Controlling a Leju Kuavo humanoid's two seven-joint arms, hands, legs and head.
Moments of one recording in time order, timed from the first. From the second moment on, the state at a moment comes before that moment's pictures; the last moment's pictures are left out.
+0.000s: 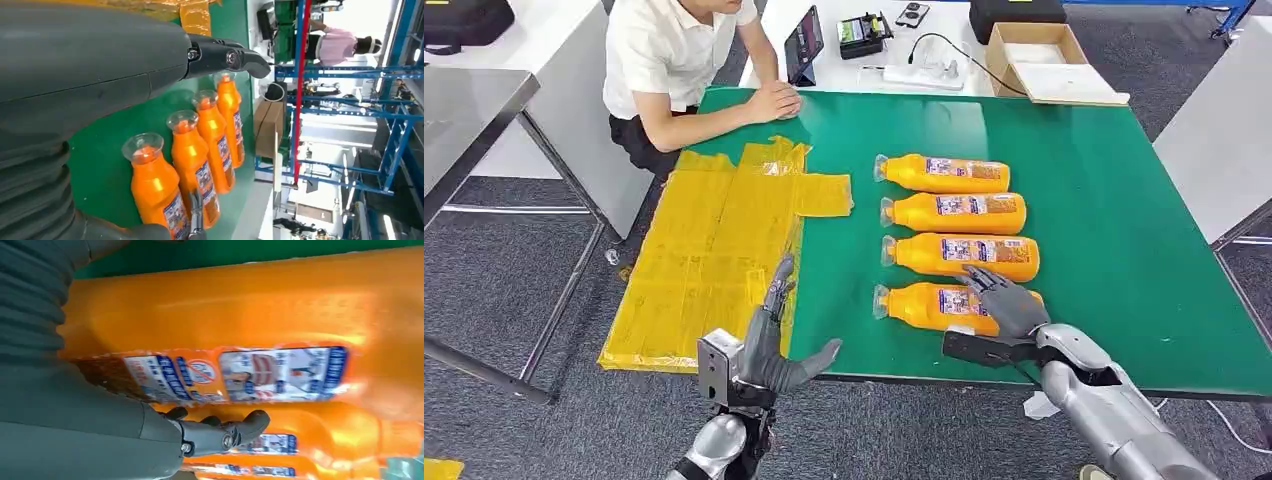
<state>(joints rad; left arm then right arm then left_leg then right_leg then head) -0.10 -0.22 -0.51 -1.18 -0.06 0.14 -0.52 -0.49 -0.37 0.69 -0.86 0.85 0.03 -0.27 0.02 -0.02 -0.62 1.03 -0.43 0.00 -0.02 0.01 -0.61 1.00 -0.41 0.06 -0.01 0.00</state>
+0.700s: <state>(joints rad) -0.07 -0.23 -0.51 -1.18 -0.11 0.16 -0.49 -0.44 -0.49 0.75 -1.04 0.92 0.09 -0.07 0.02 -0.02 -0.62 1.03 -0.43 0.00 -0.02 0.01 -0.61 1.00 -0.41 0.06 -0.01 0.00</state>
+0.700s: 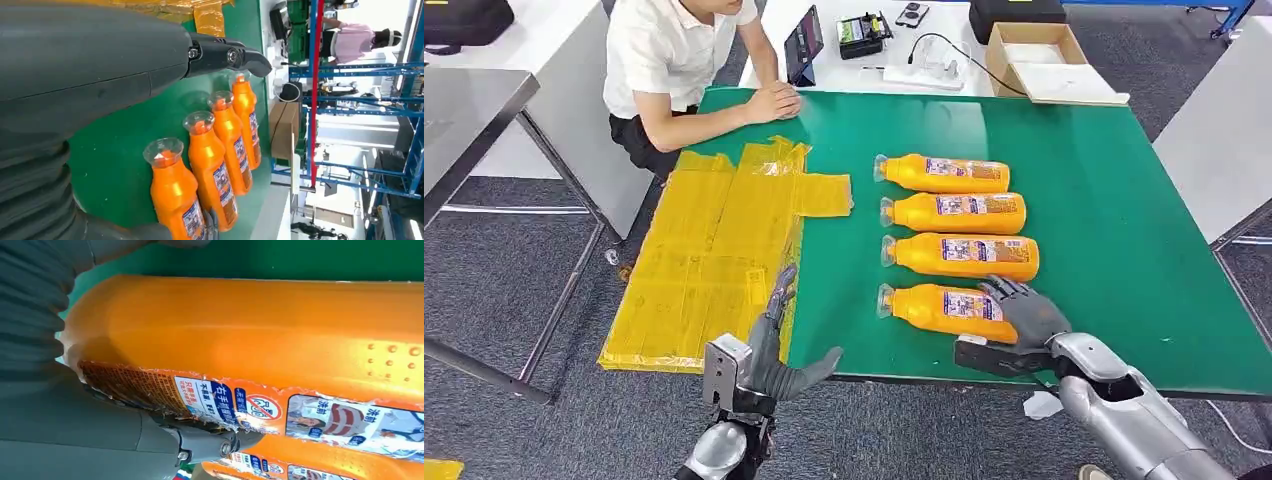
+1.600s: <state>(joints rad) -0.11 -0.23 -0.51 -1.16 -0.03 0.14 -0.52 -0.46 -0.33 0.60 -0.77 0.54 0.14 -0.30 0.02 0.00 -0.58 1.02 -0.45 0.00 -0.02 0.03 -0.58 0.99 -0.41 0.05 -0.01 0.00</state>
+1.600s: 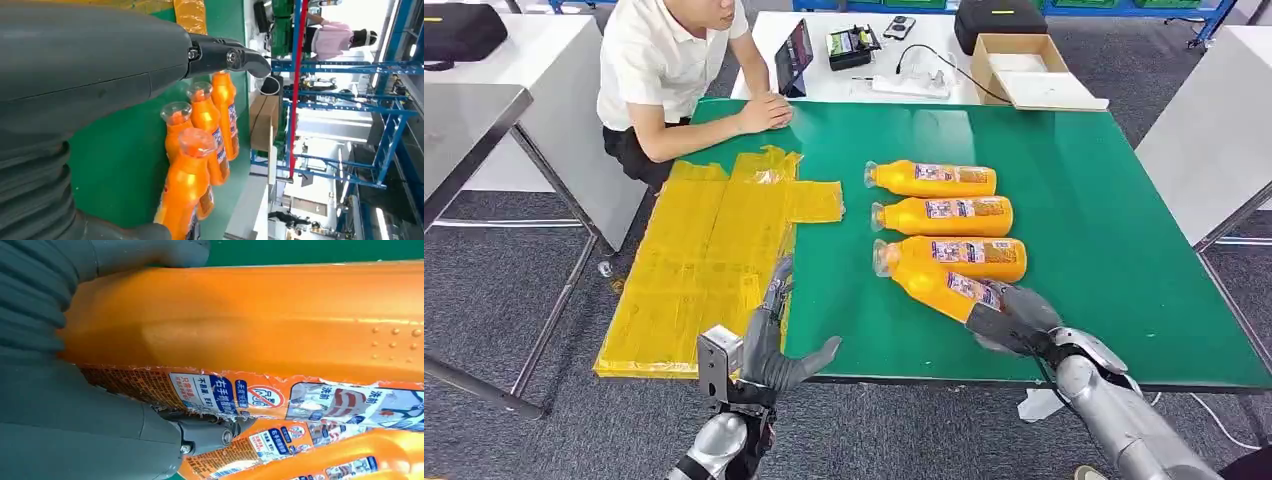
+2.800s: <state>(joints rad) -0.11 -0.18 -0.58 -1.12 0.52 -0.14 -0.37 -0.35 0.05 0.66 -0.99 0.22 0.23 -0.57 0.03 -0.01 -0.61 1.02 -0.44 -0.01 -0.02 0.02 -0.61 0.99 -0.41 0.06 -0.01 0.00</state>
